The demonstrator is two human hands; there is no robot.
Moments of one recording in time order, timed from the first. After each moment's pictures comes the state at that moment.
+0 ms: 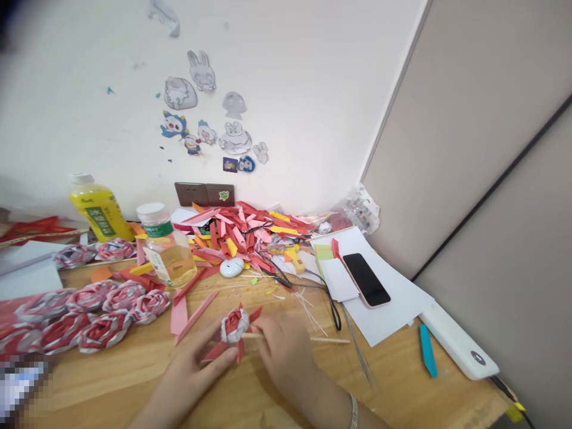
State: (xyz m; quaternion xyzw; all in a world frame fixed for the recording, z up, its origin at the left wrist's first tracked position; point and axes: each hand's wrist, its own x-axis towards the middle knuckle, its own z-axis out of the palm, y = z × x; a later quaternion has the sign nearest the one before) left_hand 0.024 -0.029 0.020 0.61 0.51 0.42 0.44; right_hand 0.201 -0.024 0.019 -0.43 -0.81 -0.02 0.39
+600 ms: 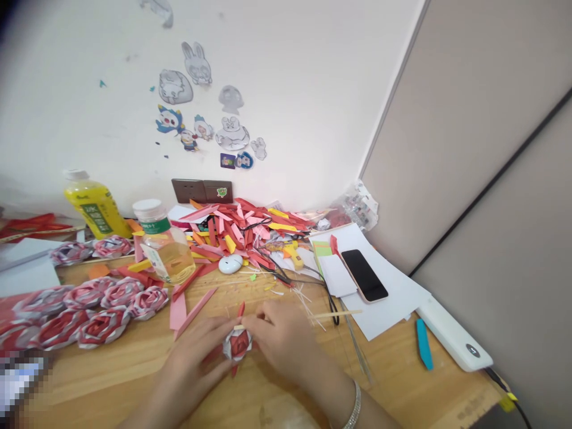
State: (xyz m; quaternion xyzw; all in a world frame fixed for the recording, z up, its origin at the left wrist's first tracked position) left_hand 0.013 -0.026 -0.005 0.82 0.40 0.39 0.12; right_hand 0.209 -0.019 0.042 -0.36 -0.88 -0.05 0.32
